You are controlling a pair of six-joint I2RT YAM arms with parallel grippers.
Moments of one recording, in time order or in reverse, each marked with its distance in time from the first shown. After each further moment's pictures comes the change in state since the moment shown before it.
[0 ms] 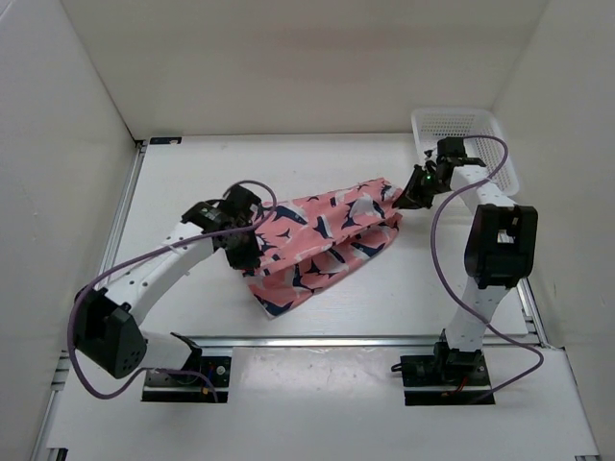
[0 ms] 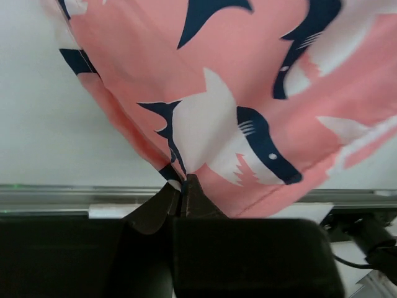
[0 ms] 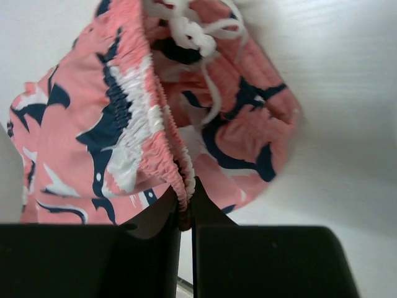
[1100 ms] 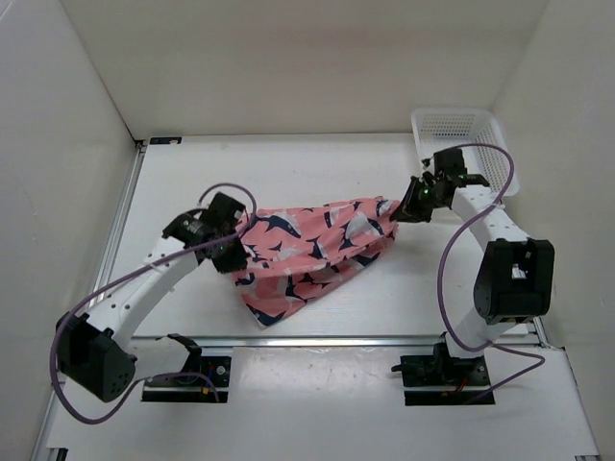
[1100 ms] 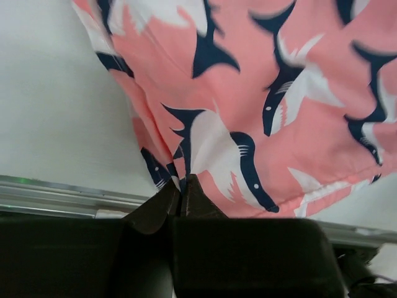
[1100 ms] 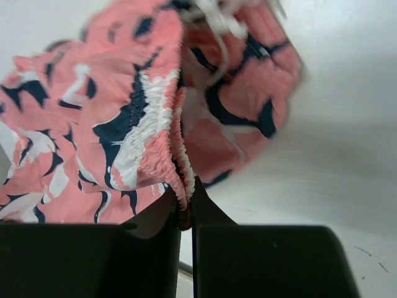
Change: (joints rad) left arm 0.008 -0.148 -0.164 0.014 -0.095 -0.119; right arm 0.061 -0.297 -0.277 0.024 0.076 0.009
